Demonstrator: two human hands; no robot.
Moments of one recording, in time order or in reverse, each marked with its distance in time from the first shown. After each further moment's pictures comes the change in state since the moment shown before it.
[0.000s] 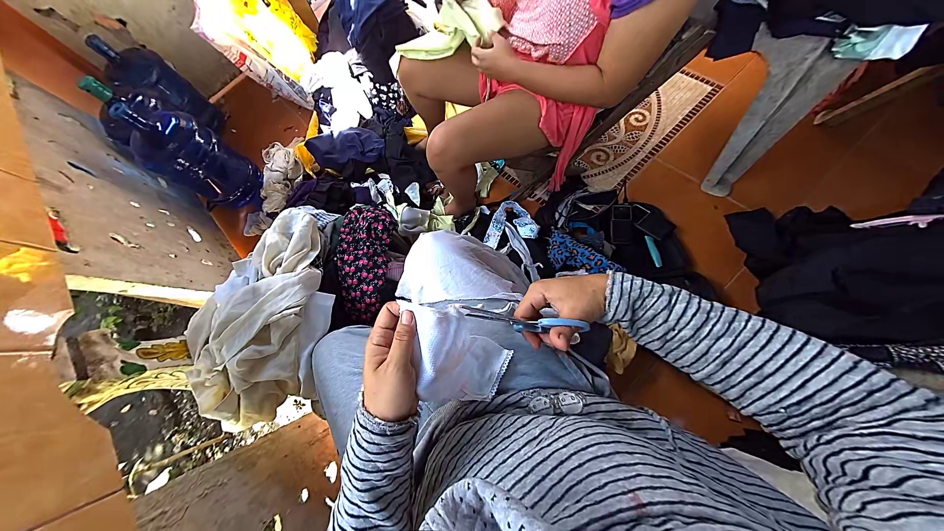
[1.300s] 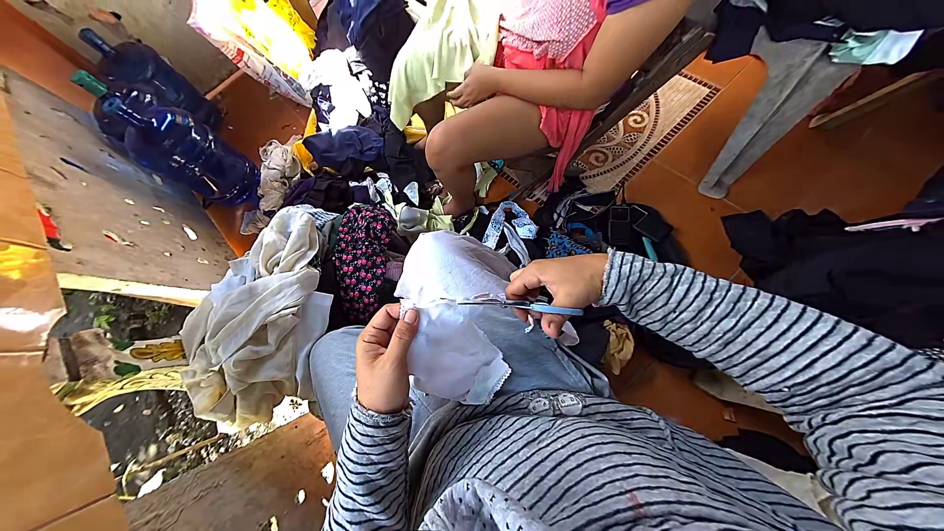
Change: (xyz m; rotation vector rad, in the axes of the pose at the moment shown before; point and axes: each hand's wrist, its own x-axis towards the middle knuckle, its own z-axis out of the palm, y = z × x) left_hand 0.007 -0.004 -0.011 0.046 -0.002 0.018; right_hand 0.003 -0.022 -0.021 -0.249 0.087 0.032
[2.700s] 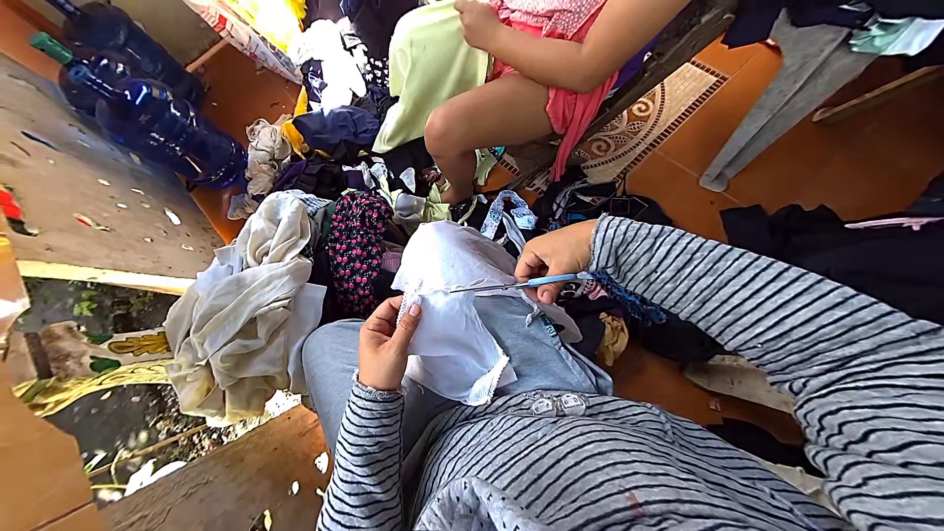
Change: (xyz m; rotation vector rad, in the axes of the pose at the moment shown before) left_hand 0.012 -0.039 -0.023 0.082 0.001 -0.103; right_hand 0.014 0.057 -0.024 0.051 -0.046 0.080
